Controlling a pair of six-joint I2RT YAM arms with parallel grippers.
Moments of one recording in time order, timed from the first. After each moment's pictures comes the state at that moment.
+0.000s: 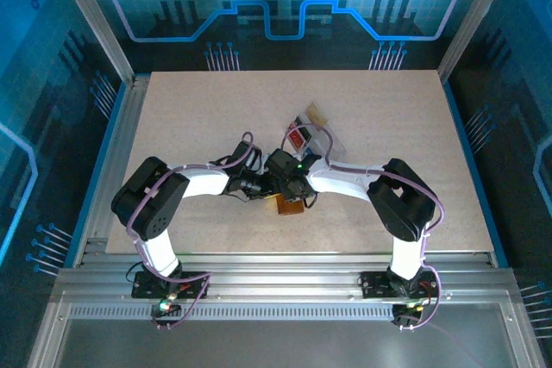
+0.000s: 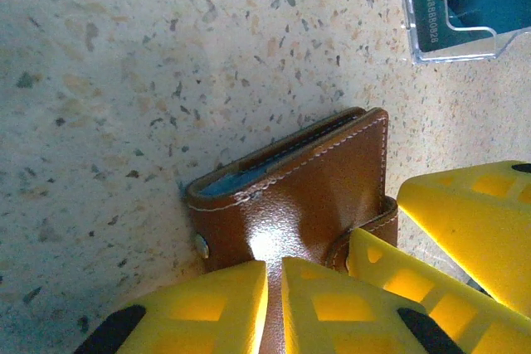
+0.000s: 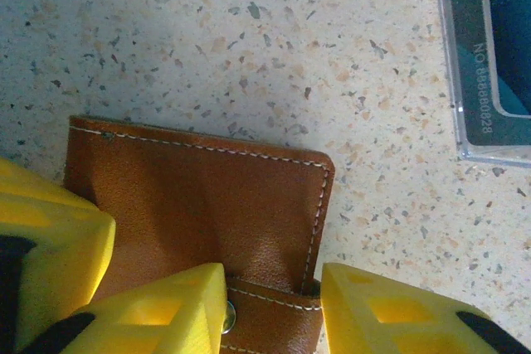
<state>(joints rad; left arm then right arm) -0.53 1.78 0.83 -0.02 0.52 -0.74 0.86 1.86 1.19 -0.67 0.24 0.58</state>
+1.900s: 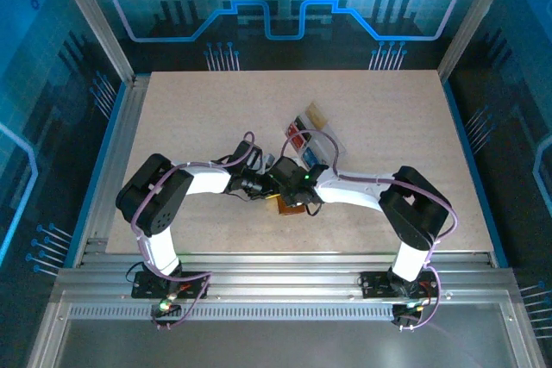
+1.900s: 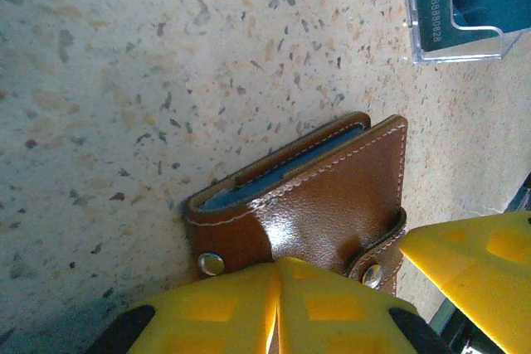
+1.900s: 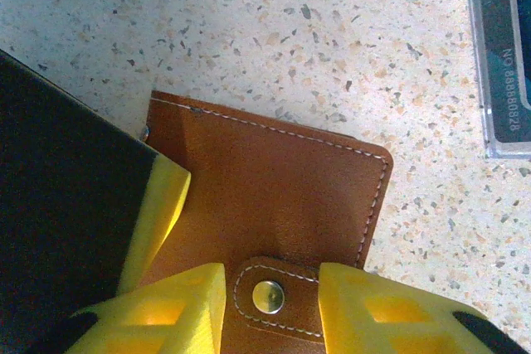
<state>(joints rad) -0.52 1.82 0.84 -0.01 0.56 -0.74 0.90 1.76 1.06 -0.52 0.26 0.54</state>
